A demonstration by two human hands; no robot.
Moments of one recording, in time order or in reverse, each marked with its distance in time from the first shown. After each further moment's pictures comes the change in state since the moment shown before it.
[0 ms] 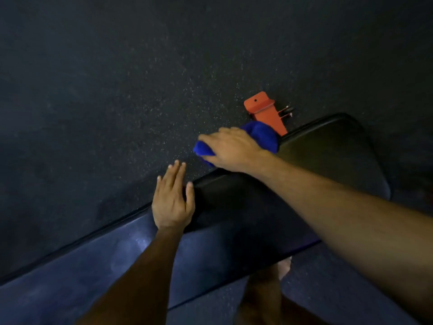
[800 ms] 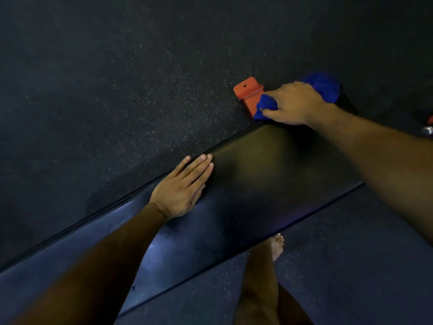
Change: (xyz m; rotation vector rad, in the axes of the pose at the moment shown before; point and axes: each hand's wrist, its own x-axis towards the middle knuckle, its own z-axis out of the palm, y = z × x) left_hand 0.000 -0.012 0.000 0.181 -0.216 0.811; right_hand -0.075 0.114 -0.027 -0.164 -0.103 0.375
